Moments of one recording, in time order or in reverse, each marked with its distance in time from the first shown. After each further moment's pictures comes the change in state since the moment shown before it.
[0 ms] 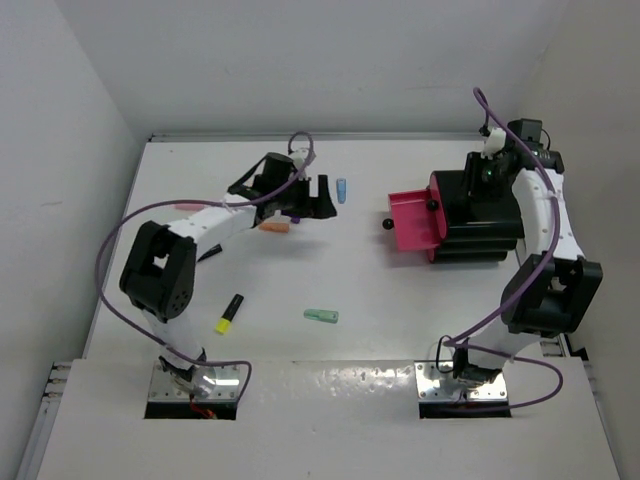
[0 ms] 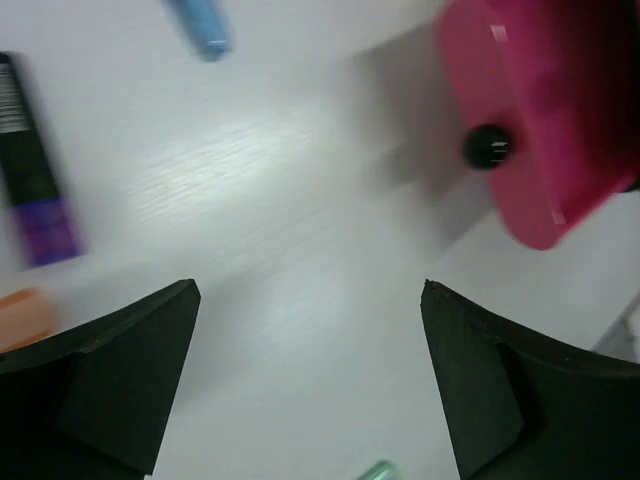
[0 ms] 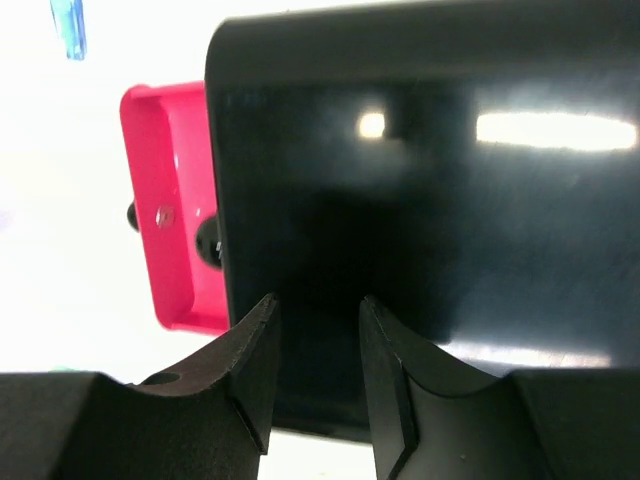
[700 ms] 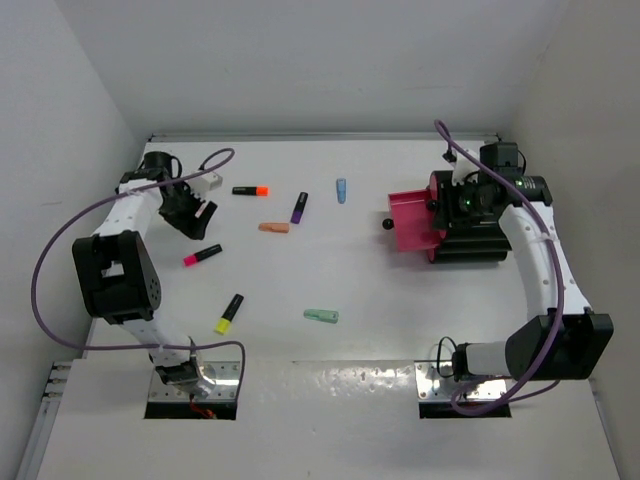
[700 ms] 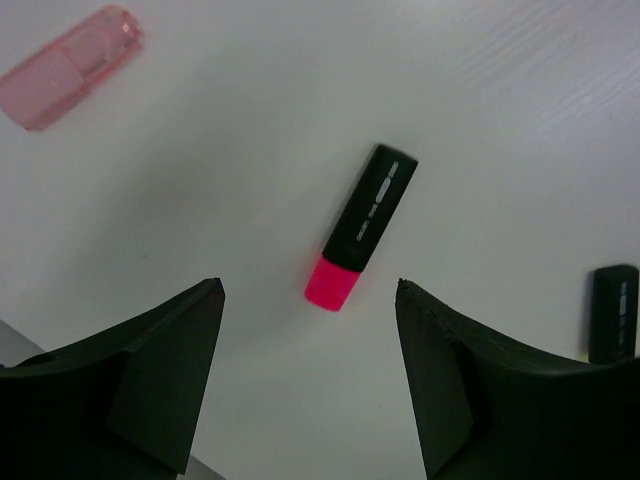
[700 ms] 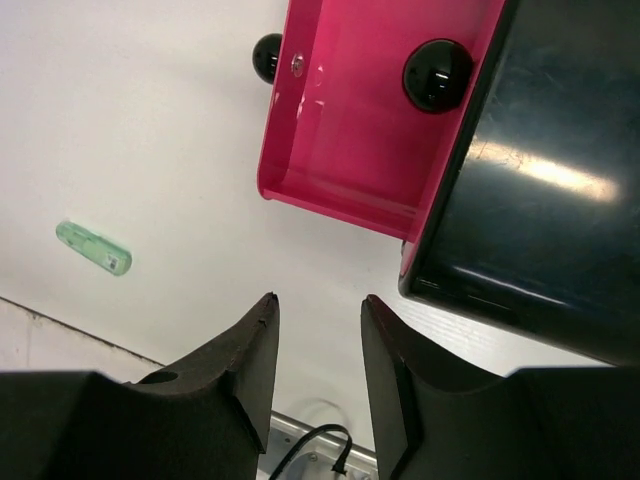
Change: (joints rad) left arm 0.661 -0.092 0.080 -0.742 -0.057 1.165; right arm 0.187 -0.278 -0.193 -0.098 -0.043 -0.101
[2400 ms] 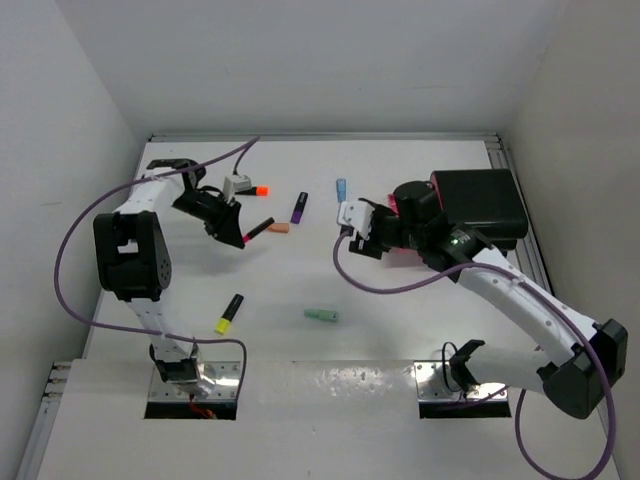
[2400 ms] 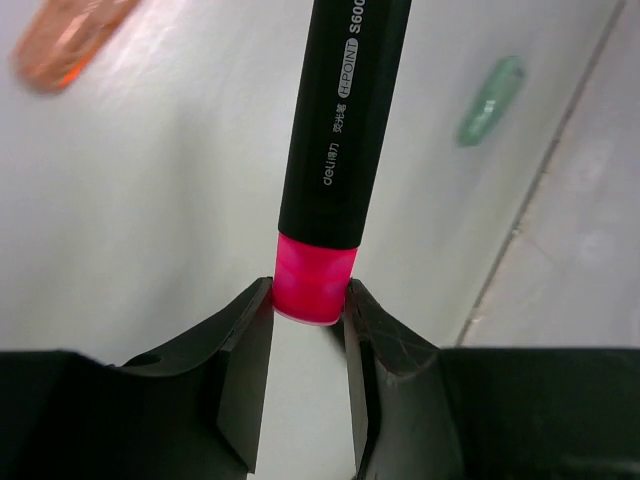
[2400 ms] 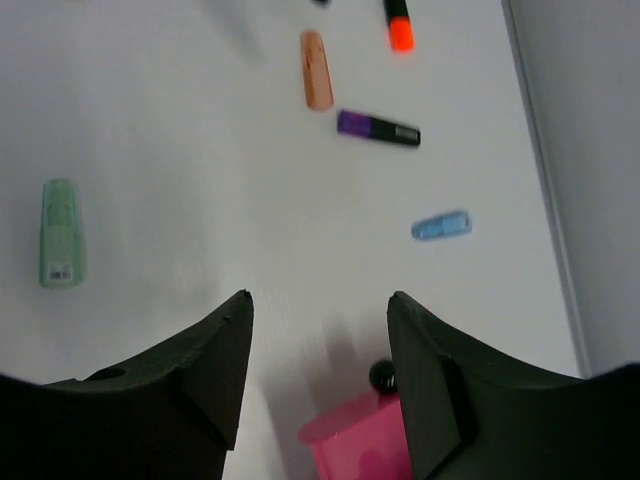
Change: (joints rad) left arm -0.076 0.169 0.101 -0.340 0.522 0.160; right arm 0.624 -0.187 -0.270 0.525 0.000 -0.566
